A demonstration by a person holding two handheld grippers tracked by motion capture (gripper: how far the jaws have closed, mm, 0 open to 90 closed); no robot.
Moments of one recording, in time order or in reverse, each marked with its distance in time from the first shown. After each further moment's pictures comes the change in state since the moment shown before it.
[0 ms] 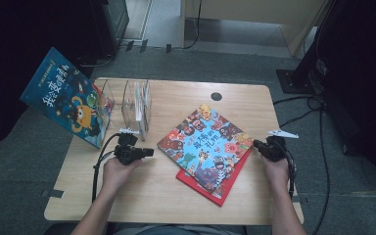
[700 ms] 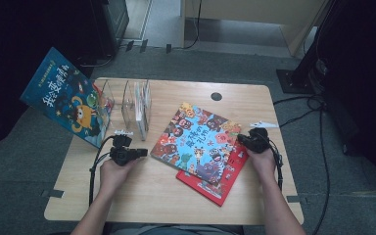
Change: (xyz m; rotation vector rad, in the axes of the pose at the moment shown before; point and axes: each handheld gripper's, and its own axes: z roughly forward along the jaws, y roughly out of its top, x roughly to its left) left arm 0.020 -0.006 0.010 -0.016 0.054 -0.050; right arm 0.033 0.021 0.033 0.046 0.093 -0.099
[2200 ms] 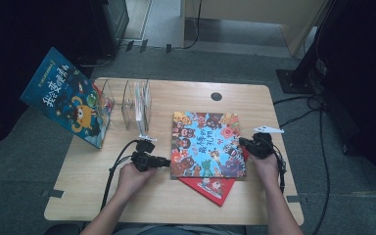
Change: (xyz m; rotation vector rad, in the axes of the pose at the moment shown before) left arm -0.050 0.003 0.030 0.112 -0.148 0.059; right arm 0.006 -0.010 -0.022 -0.034 0.029 -0.004
